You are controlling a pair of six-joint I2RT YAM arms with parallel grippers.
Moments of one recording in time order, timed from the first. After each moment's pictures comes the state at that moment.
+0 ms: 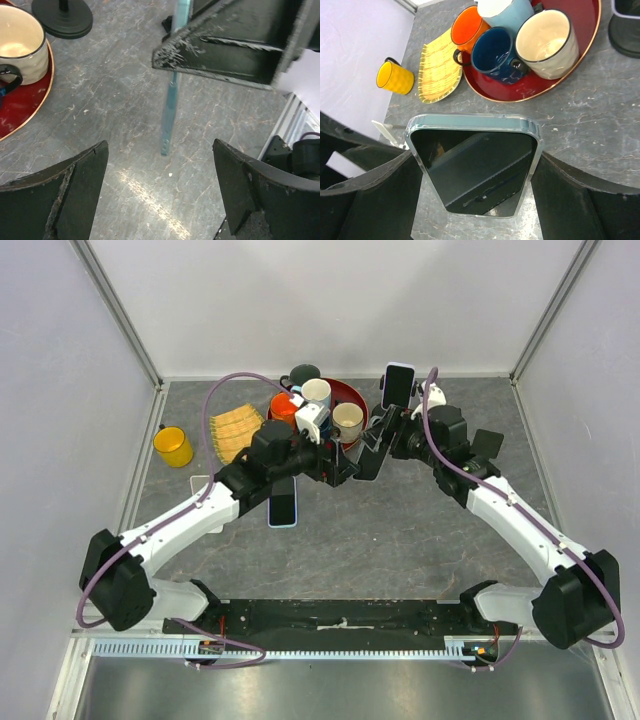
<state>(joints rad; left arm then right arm) -0.71 1.31 1.02 0.00 0.26 -0.34 0.42 1.25 1.01 -0.09 -0.16 0.62</state>
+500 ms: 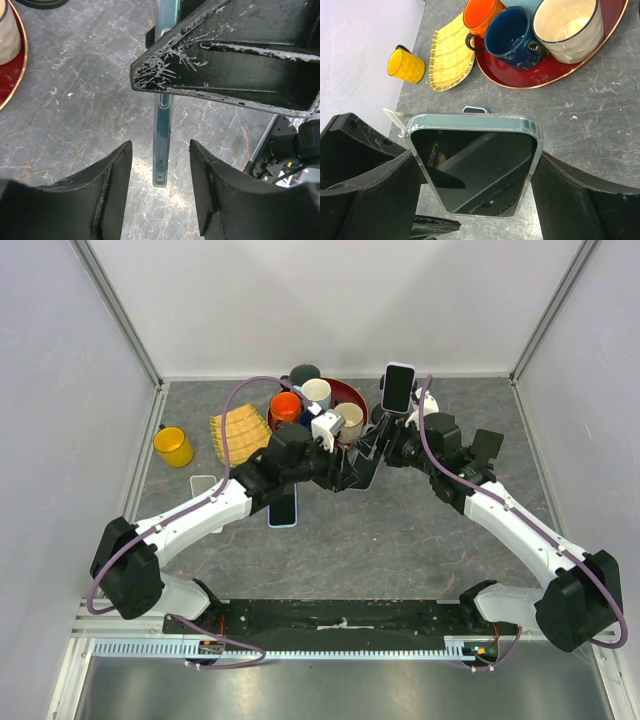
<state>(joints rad) -0.75 1.40 1.05 -0.05 0.26 -0.31 0.48 1.23 0.96 -0.06 -0.17 0.67</state>
